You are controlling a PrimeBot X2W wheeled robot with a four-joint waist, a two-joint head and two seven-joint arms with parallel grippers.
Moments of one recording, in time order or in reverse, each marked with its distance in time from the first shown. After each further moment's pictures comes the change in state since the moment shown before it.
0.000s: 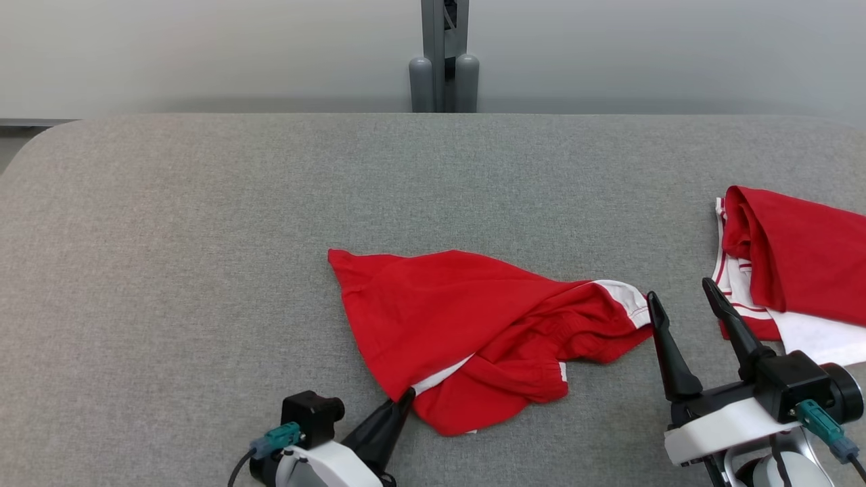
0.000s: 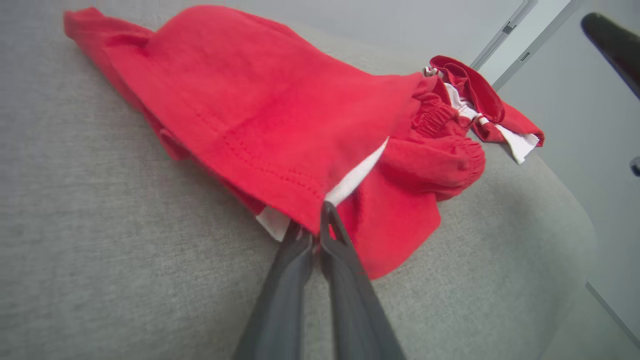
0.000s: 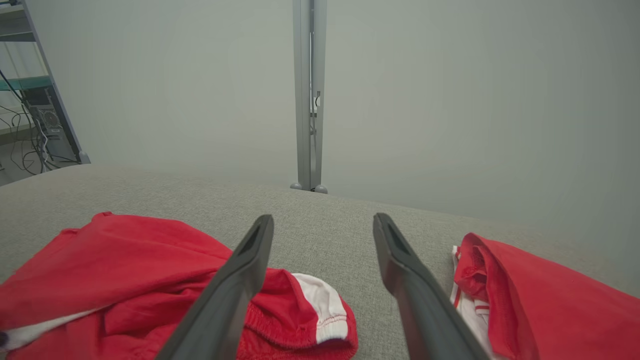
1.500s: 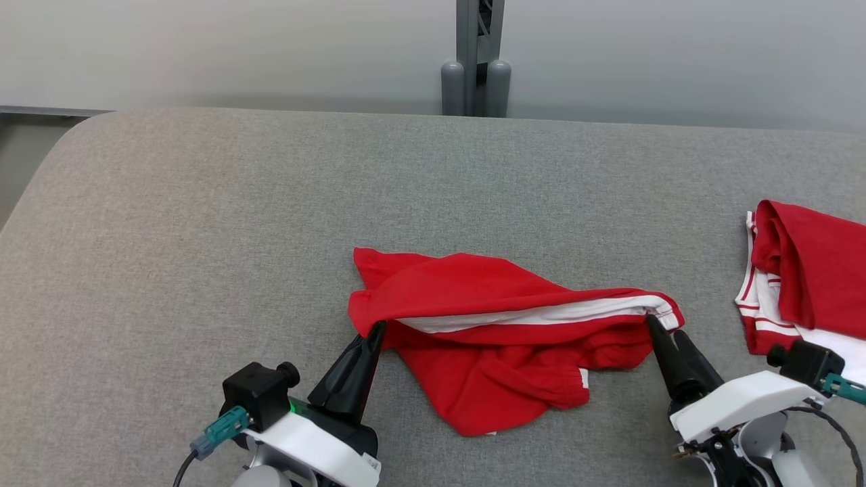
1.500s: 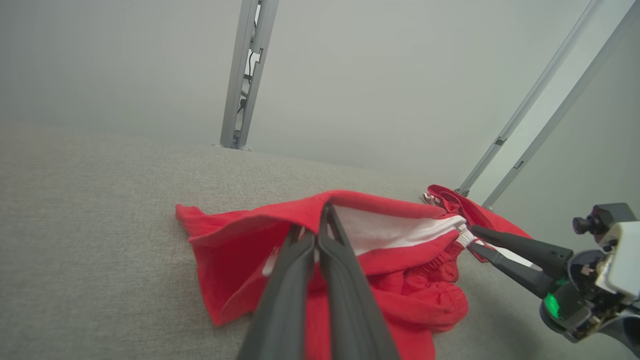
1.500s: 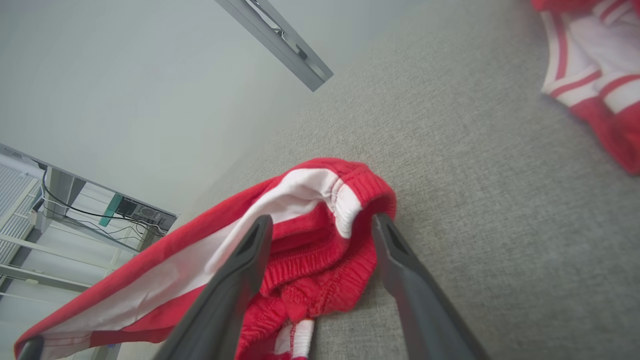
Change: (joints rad) left arm 0.095 -0.017 0.279 -0.301 0.156 -0.001 -0.014; right arm -0.061 0.031 -0.013 0.195 0.770 0.000 0.317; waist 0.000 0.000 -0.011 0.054
